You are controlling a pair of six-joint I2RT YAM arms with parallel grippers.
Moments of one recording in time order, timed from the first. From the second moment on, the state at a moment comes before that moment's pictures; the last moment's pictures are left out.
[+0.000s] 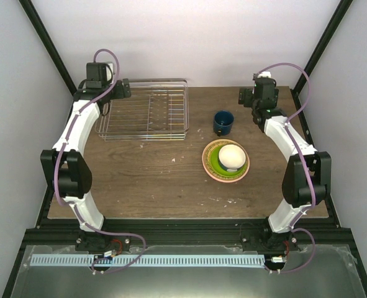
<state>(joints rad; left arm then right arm) -0.06 1.80 1.72 -0.54 0.02 -0.14 0.14 1.68 1.35 -0.09 0.28 0.03</state>
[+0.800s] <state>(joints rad) -0.17 2.06 1.90 -0.63 0.22 -0.26 0.14 1.68 1.35 -0.13 0.28 0.03</state>
